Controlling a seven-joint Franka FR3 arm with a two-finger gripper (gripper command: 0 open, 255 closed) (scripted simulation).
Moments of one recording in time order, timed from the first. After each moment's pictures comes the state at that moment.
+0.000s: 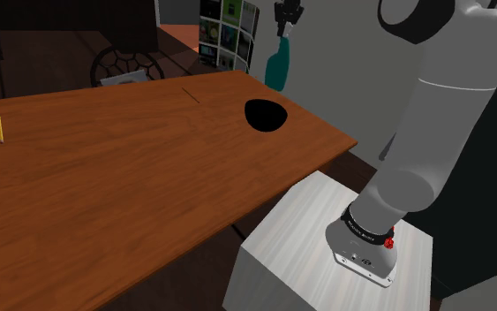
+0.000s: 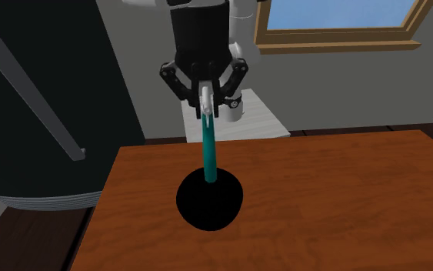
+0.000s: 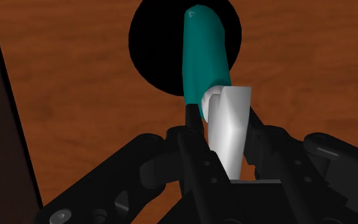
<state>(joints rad) -0.09 0.24 -0.44 -1.30 0.12 1.49 -0.31</state>
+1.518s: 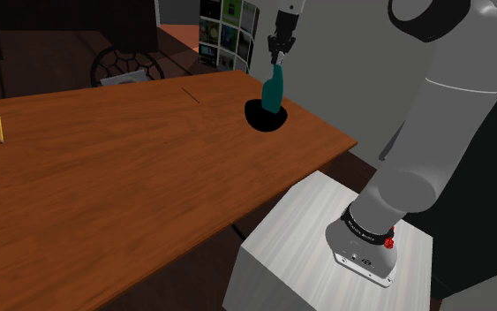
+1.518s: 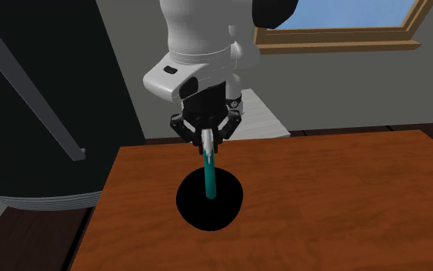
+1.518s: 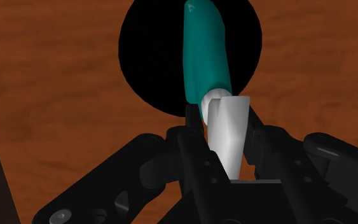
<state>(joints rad) -0.06 0.18 -0.44 -1.62 0.10 1.77 -0.31</state>
